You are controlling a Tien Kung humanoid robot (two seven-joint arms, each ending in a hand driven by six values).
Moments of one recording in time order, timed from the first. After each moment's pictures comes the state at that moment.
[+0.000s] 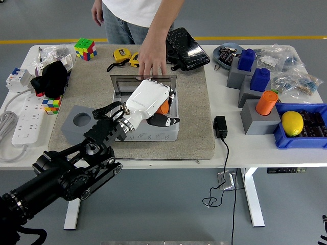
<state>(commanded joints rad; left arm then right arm) -0.64 0.05 -0.68 -0.98 2.27 0.44 0.03 0.20 -0.09 1.67 0.18 -1.21 -0.25 -0.11</state>
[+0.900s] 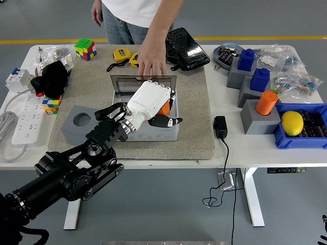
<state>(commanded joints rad) -0.64 0.03 -0.67 -0.96 2.27 0.45 0.04 0.20 -0.10 1.65 0.18 -1.20 -0.24 -0.11</state>
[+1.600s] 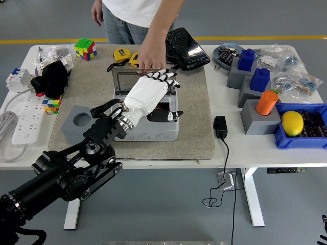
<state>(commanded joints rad) -0.62 0.06 -0.73 -1.08 2.27 0.44 0.07 0.20 -0.09 1.66 0.18 -1.19 -0.23 -0.11</state>
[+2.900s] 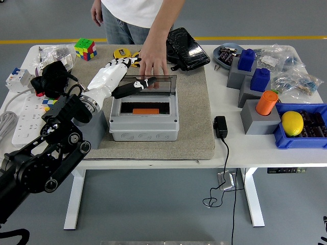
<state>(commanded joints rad) -0.52 0.17 -1.01 -1.29 2.03 0.04 0.23 0.20 -0.10 1.67 0.18 -1.19 -0.24 -0.11</state>
